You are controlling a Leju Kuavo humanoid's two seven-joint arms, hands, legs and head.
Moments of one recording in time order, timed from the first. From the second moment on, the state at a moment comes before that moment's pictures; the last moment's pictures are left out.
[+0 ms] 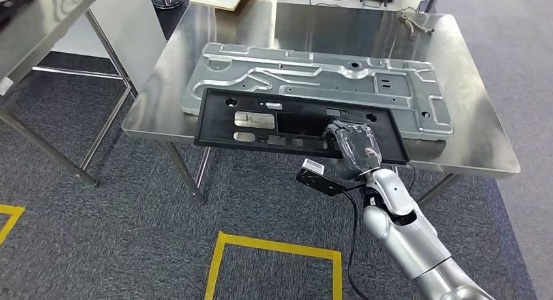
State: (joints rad) left arm -0.05 0.03 0.73 -0.22 -0.81 0.02 -0.33; right arm -0.50 -0.17 0.50 -1.35 0.92 -0.32 0.04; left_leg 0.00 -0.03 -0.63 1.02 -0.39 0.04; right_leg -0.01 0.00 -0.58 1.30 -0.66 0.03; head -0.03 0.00
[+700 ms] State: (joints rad) left arm -0.05 0.03 0.75 -0.22 -0.84 0.00 -0.37; right arm -0.53 -0.20 0.52 -1.30 1.02 -0.29 0.09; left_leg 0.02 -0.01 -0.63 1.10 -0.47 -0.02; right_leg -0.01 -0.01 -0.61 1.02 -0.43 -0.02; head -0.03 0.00
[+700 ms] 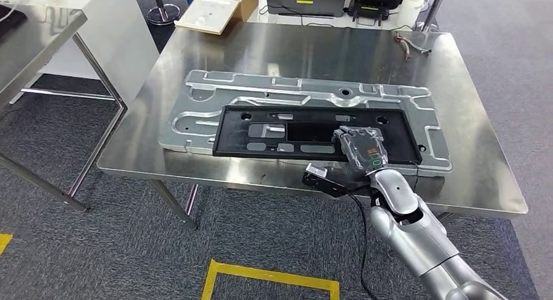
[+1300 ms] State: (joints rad) left arm -0.06 0.03 0.76 -0.22 -0.86 -0.01 -0.35; right arm -0.56 -0.14 0.42 -1.18 1.12 -0.32 0.11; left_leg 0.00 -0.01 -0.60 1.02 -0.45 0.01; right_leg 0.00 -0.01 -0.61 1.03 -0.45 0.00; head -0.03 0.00
